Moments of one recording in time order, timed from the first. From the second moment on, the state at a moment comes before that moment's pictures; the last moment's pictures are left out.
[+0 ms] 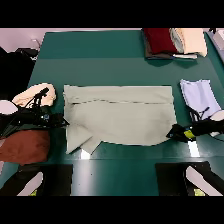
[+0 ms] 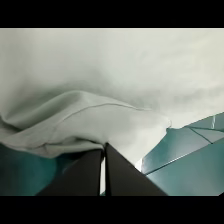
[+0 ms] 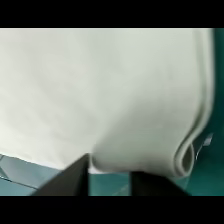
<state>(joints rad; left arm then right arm) 0.06 -0.87 0.67 0.94 -1.24 -1.38 -0.32 -1.00 0.50 -1.11 1.30 1.38</state>
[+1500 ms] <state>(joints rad) 0.06 -1.39 1.19 1.06 -1.09 -1.29 -0.08 -1.46 1.36 -1.39 1.40 1.41</state>
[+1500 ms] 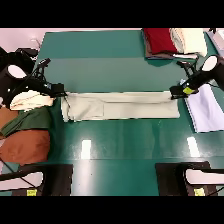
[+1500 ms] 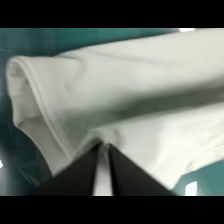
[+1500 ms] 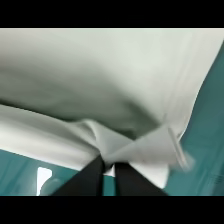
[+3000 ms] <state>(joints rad) -0.50 -1.73 1.47 0.90 -0.85 -1.45 -0.34 -1.48 1.34 -0.74 1.40 1.12</state>
